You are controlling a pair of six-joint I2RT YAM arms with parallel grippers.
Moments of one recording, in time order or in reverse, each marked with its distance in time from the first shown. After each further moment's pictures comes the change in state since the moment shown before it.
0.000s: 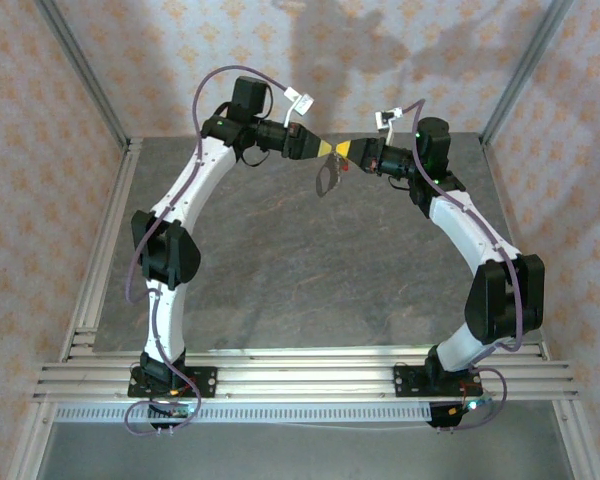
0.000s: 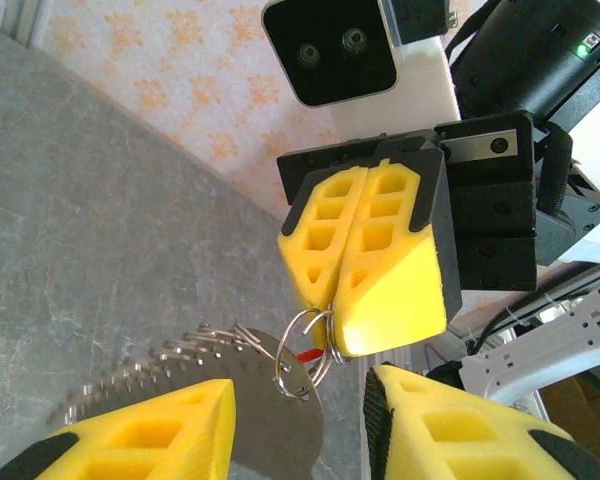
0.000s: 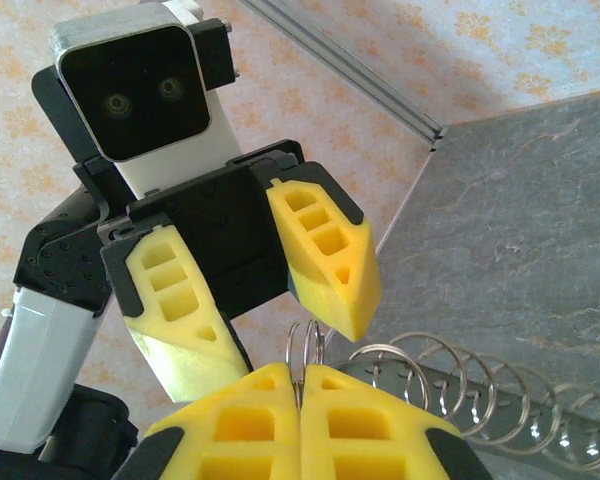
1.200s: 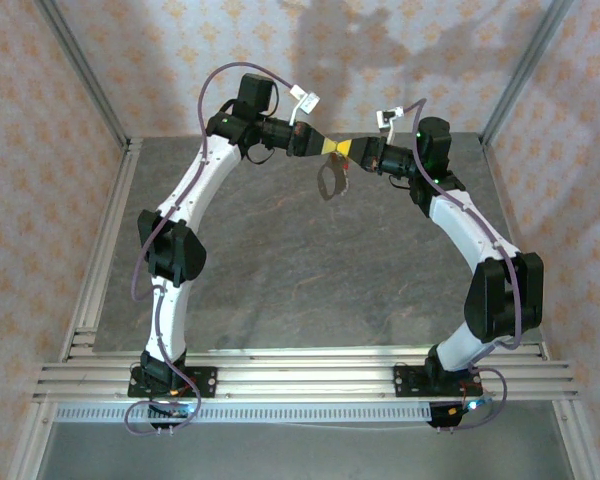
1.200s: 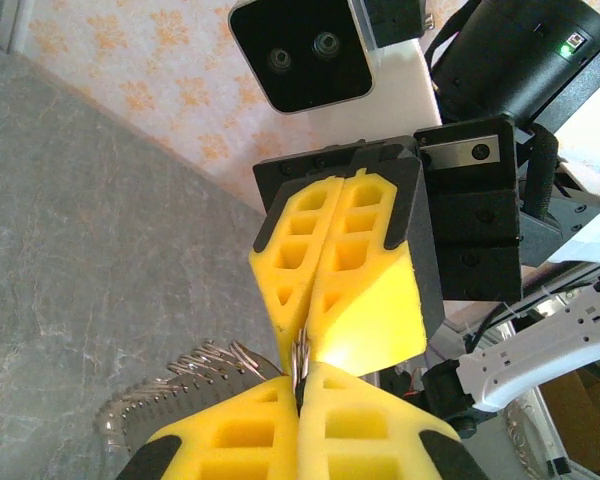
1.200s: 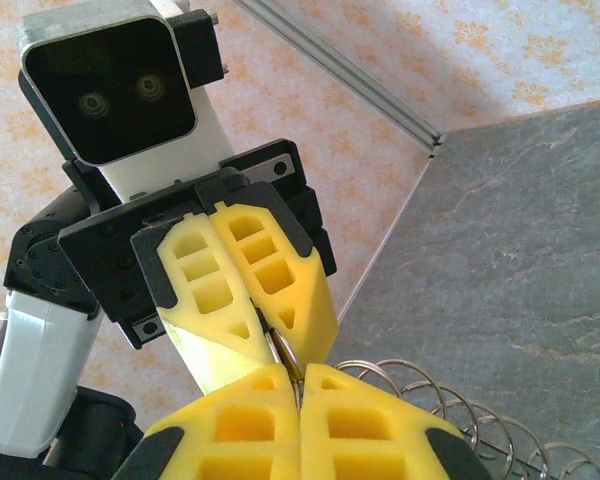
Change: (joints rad) left arm -0.019 0.048 0.094 -0.047 0.005 0.016; right arm -0.005 0.011 0.000 0.023 -0.002 0.001
